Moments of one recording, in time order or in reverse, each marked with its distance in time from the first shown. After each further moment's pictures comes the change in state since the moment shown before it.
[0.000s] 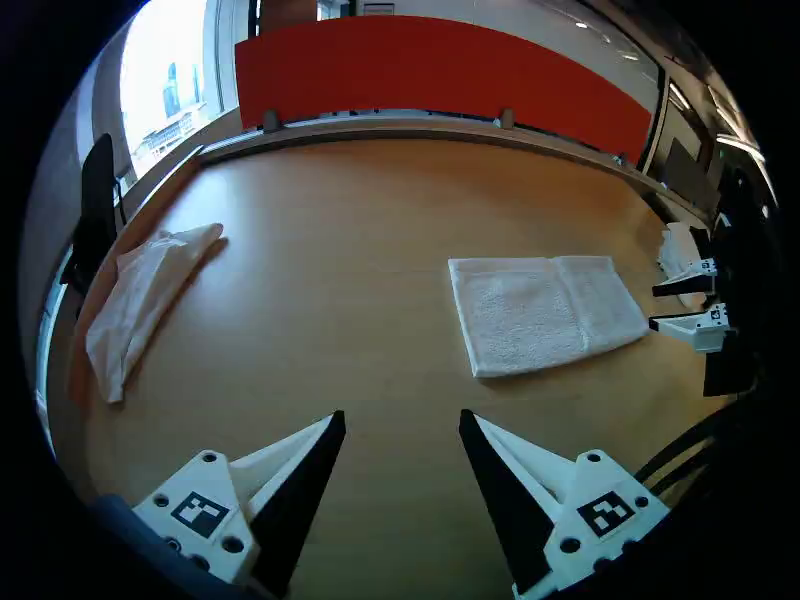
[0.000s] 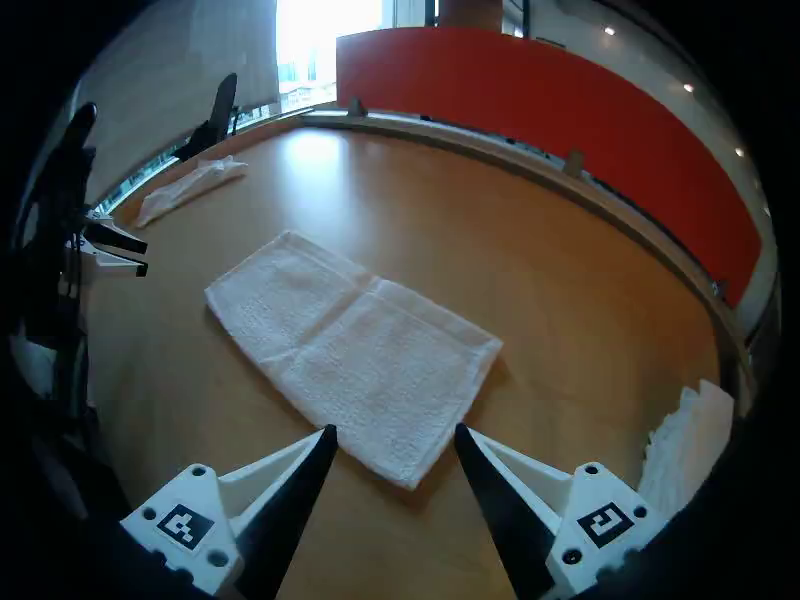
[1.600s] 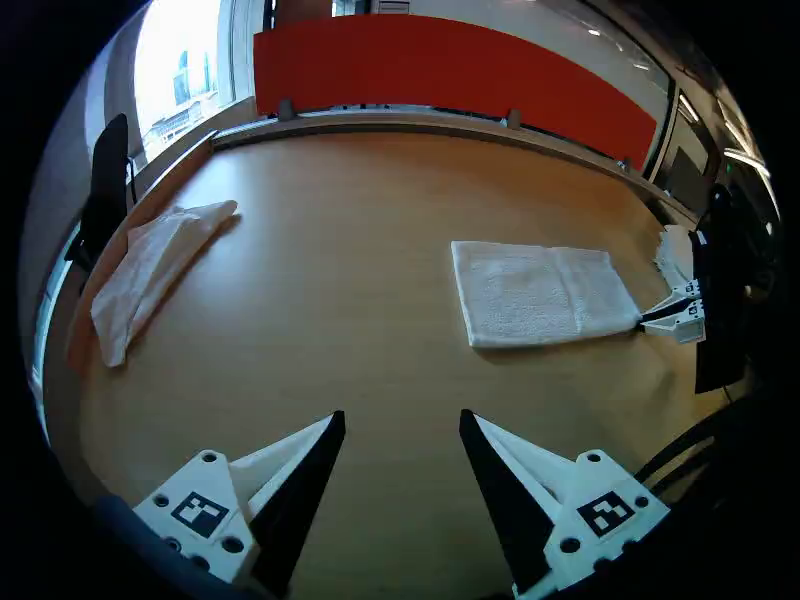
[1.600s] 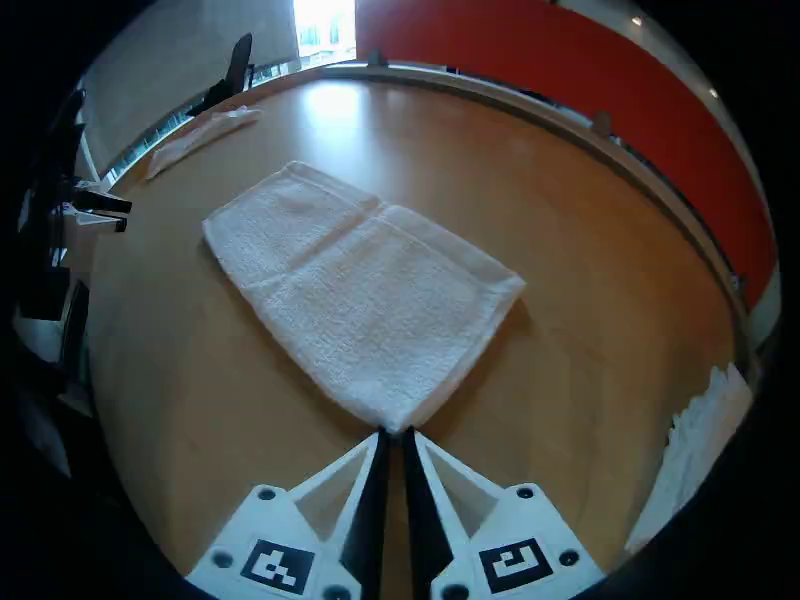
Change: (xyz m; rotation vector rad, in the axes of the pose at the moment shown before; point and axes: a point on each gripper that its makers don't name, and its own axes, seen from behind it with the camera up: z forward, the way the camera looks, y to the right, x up) left arm -0.025 0.003 -0.019 0.005 -0.009 -0.044; right arm -0.047 0.010 0.013 0.069 -0.143 -0.045
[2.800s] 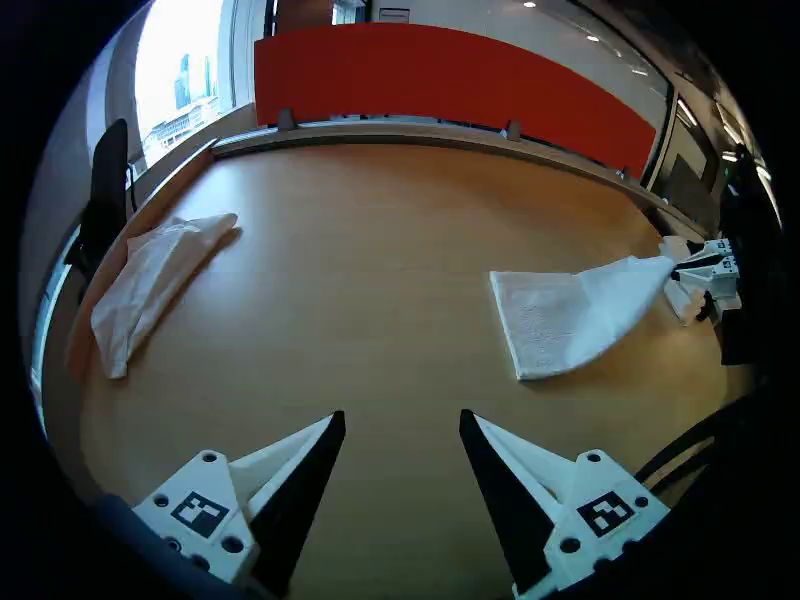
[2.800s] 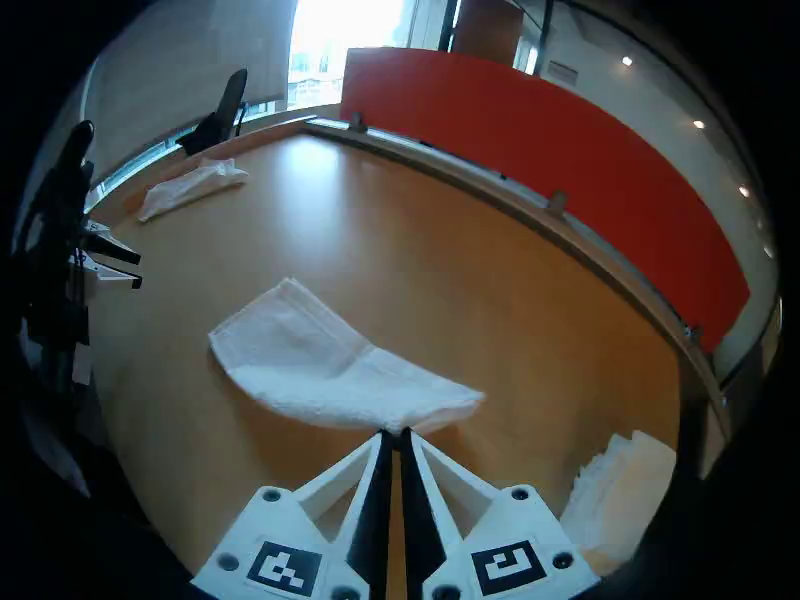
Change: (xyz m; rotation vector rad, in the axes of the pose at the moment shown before) left arm 0.018 -0.001 -0.001 -0.006 0.029 -0.004; right arm 0.082 0.023 -0.085 -0.145 0.149 -0.052
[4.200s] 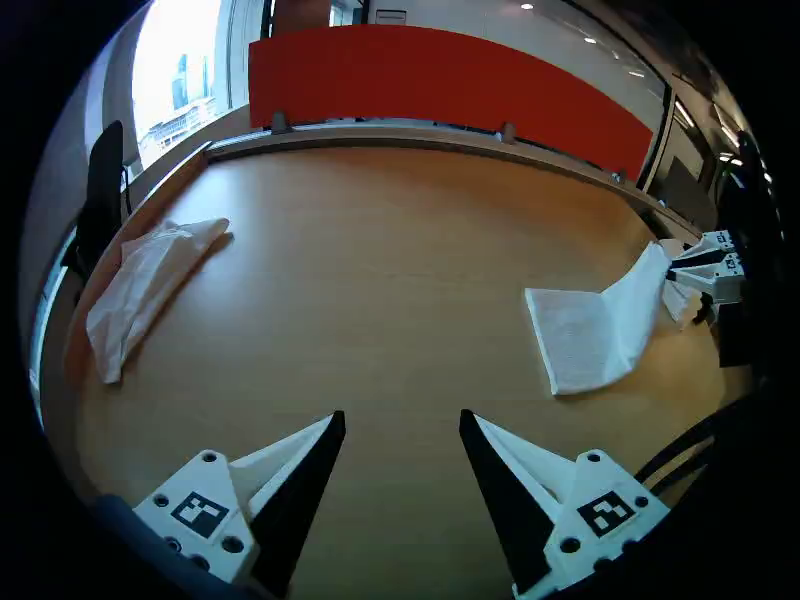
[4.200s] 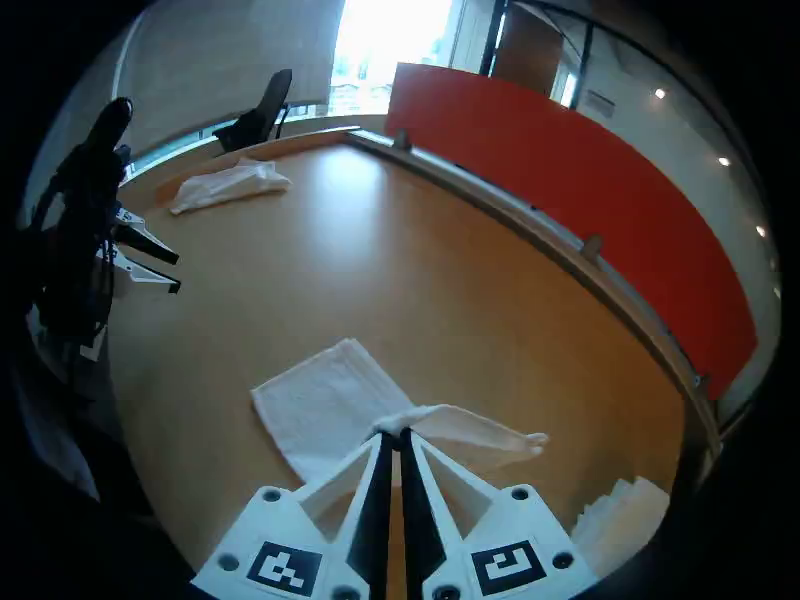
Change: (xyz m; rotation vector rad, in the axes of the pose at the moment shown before) left arm 0.006 0.010 0.004 -0.016 0.007 0.001; right arm 0.034 -0.039 0.002 0.079 0.042 -0.108
